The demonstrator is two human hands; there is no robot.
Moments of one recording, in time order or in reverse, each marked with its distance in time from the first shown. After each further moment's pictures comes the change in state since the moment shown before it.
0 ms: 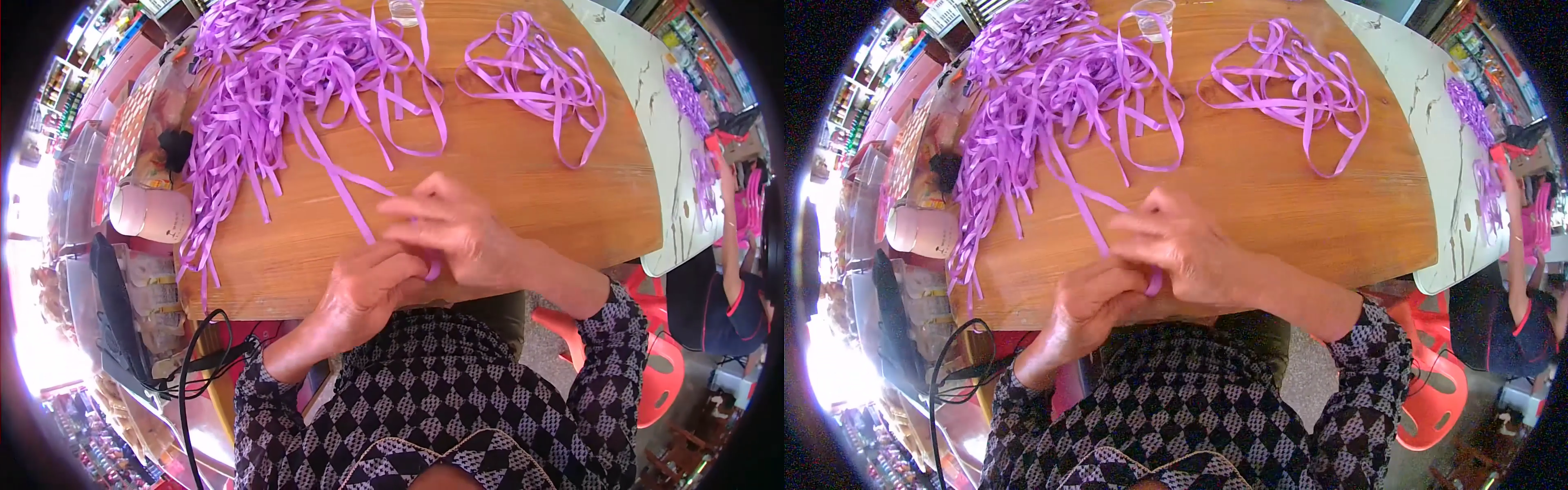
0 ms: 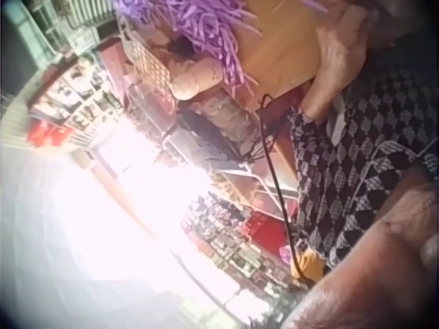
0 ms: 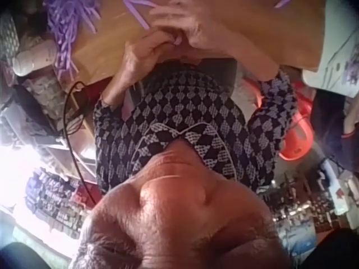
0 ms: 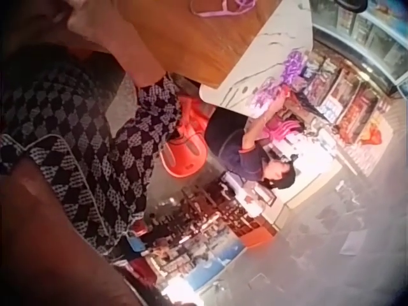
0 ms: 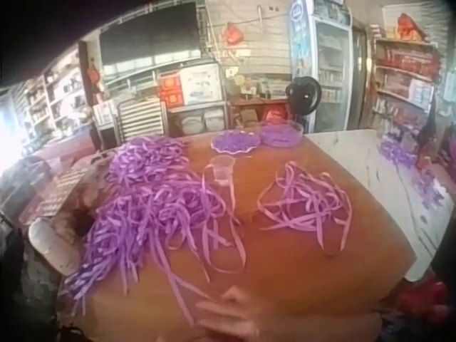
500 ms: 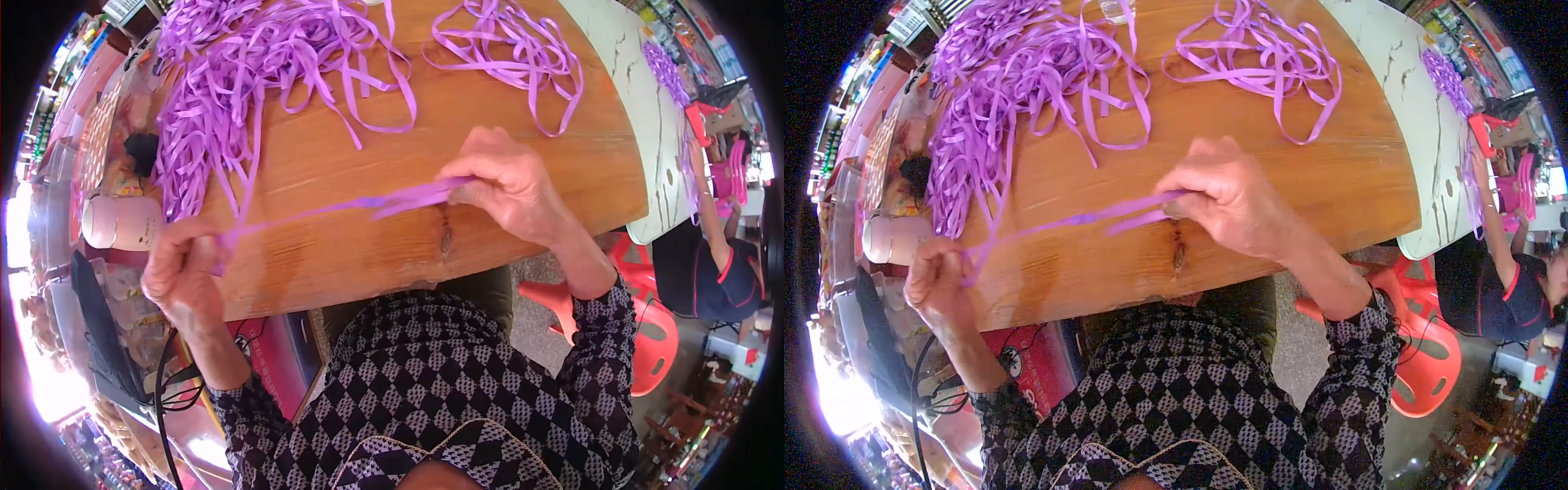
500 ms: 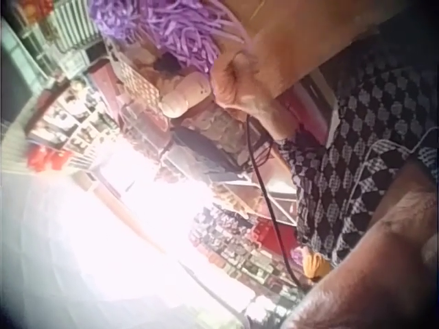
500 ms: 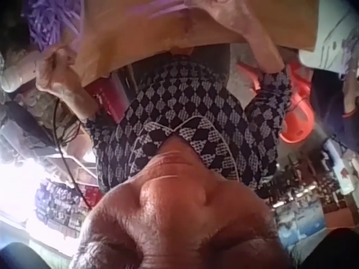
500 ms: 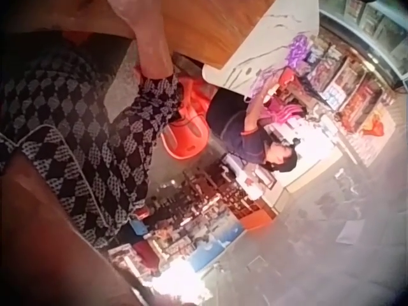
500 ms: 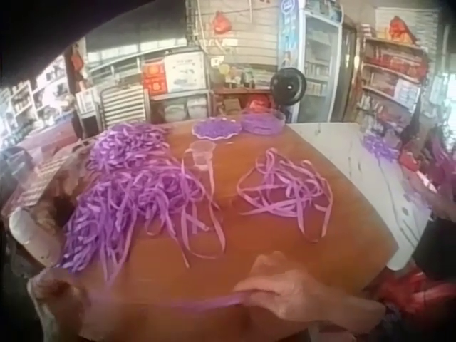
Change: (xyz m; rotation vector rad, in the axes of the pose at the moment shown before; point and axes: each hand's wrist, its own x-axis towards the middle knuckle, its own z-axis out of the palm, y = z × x) left_hand -0.033 -0.016 -0.094 -0.010 0.641 -0.176; right_hand -0.020 0.009 -0.047 -0.021 0.015 0.174
